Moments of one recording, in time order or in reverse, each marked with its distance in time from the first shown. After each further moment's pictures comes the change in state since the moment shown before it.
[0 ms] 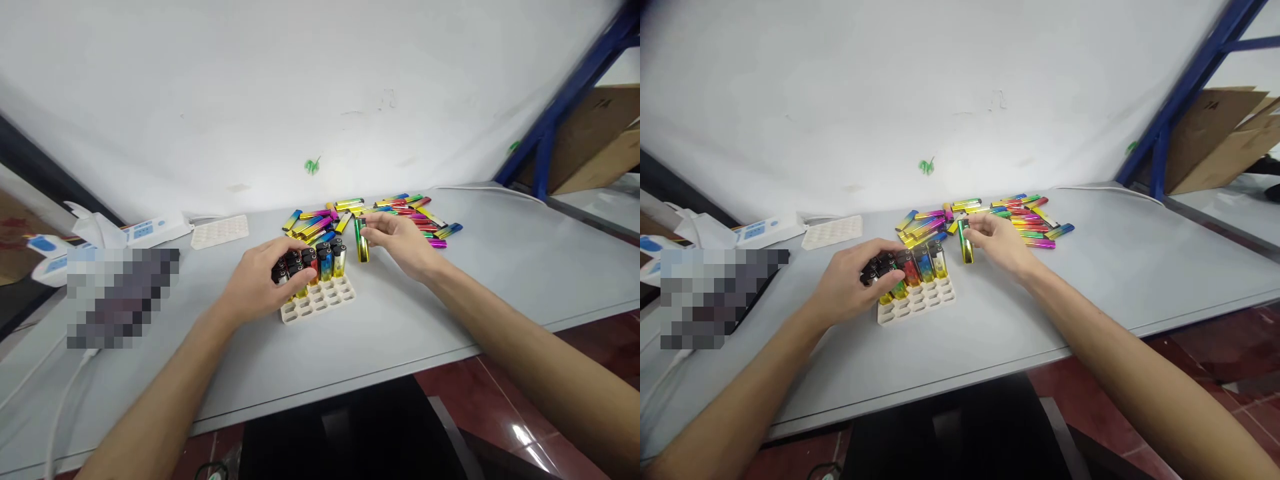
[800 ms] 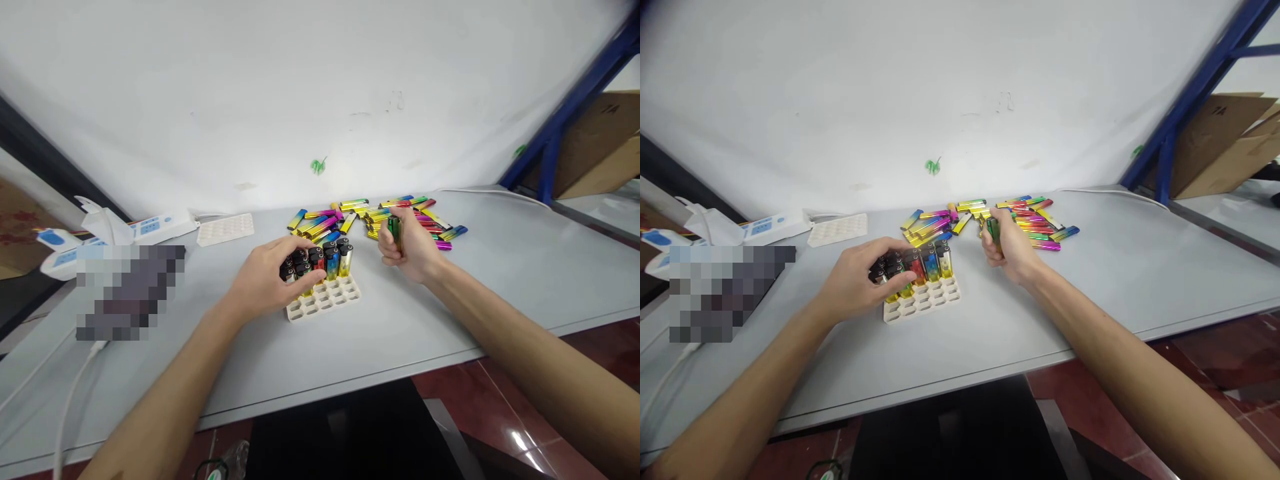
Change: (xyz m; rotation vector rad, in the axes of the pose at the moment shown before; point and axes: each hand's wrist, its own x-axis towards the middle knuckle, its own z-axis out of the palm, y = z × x) left_hand 0.000 -0.001 0.002 0.013 0.002 0.010; right_hand -0.004 -0.020 0.005 0.356 -0.002 0.317
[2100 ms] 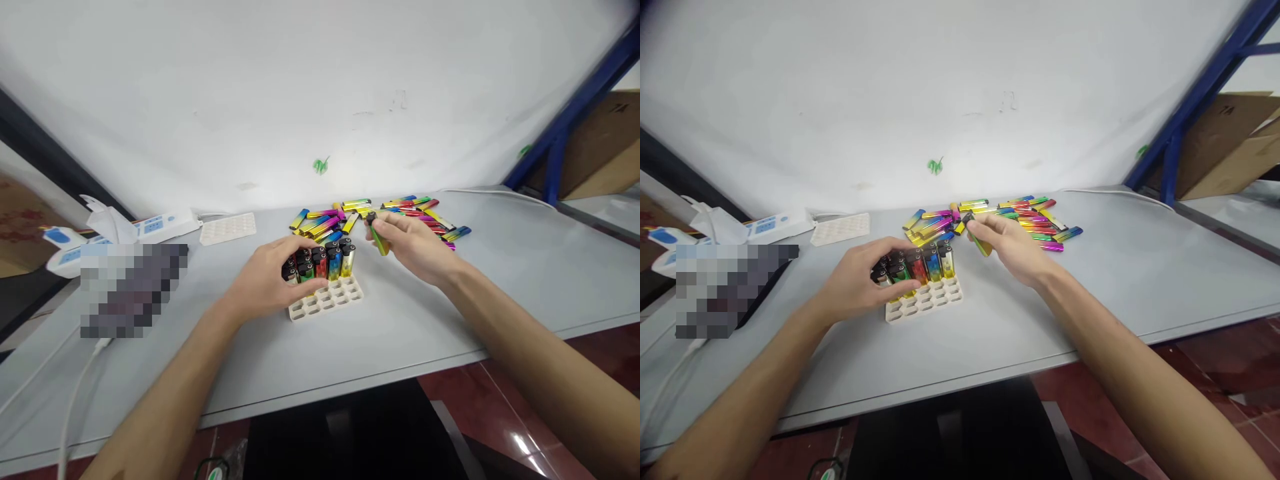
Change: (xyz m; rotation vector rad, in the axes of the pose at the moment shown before) left_hand 0.000 0.002 -0.006 0.016 -0.059 0.022; right_hand -0.005 0.001 -0.008 -0.150 -0.229 -0.293
